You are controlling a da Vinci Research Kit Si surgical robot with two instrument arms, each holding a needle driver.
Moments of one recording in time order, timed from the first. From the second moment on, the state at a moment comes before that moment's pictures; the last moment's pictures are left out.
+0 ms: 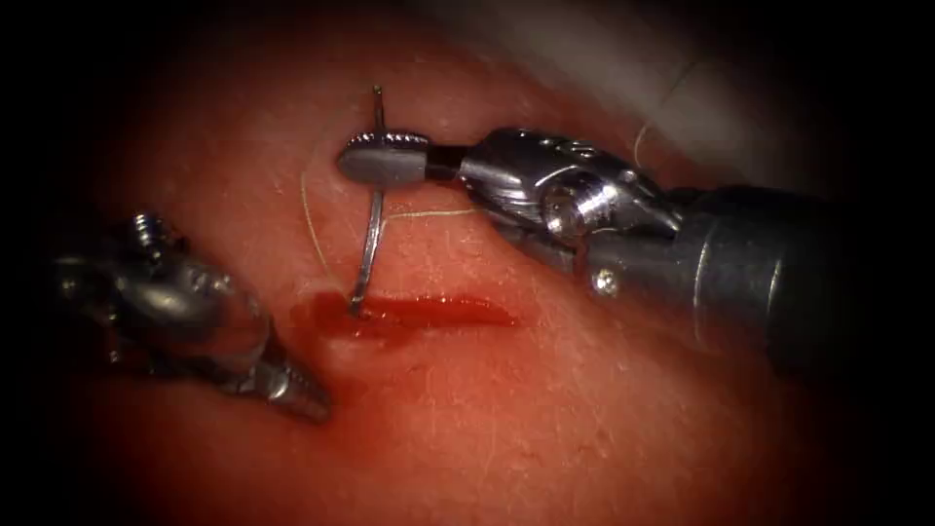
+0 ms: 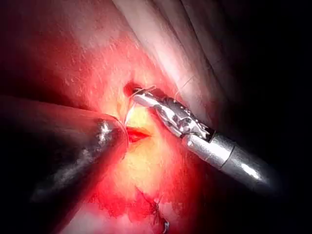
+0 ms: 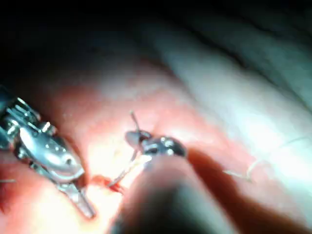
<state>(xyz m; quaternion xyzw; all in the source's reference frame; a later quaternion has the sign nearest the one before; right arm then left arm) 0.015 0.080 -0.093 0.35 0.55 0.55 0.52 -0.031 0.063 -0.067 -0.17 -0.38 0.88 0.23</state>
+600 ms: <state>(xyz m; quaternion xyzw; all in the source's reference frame) 0.017 0.076 -0.096 0.42 0.52 0.55 0.51 -0.031 0.063 -0.067 -0.17 -0.38 0.88 0.23</state>
